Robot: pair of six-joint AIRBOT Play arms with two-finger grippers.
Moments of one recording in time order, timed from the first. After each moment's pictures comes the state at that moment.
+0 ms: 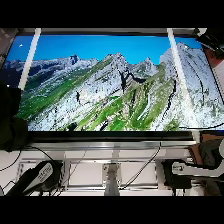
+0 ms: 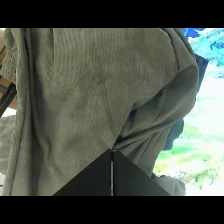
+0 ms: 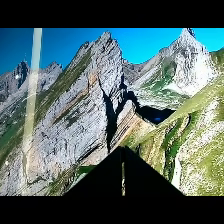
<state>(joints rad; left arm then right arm) 0.37 -1.01 1.34 2.09 -1.19 -1.68 -0.29 -1.43 2.00 -1.05 1.42 1.56</state>
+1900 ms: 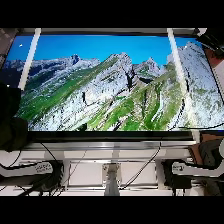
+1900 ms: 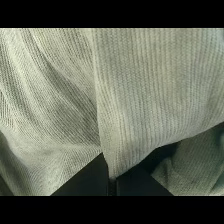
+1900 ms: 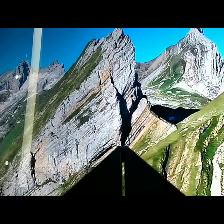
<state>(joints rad) 0.48 -1.44 1.34 2.32 -1.04 -1.63 -0.29 -1.43 2.00 -1.05 1.42 1.56</state>
